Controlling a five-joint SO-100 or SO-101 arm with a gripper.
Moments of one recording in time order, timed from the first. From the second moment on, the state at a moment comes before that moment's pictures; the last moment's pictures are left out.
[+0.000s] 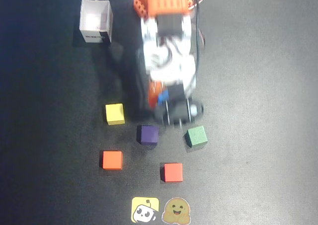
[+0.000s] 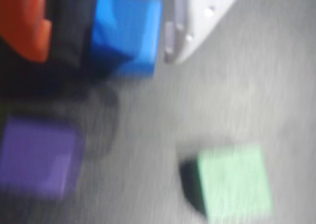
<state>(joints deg) -8.3 113.9 122.5 60.6 88.2</state>
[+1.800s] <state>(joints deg) -10.8 63.6 79.6 51.7 98.9</state>
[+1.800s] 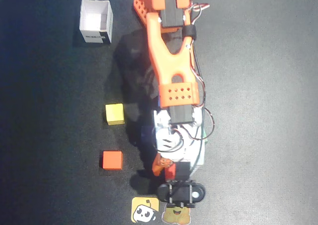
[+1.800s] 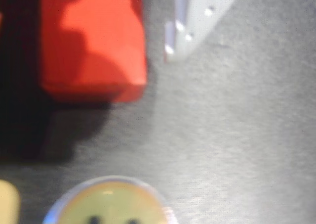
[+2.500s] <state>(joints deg) -11.0 60.9 81.1 48.5 99.4</state>
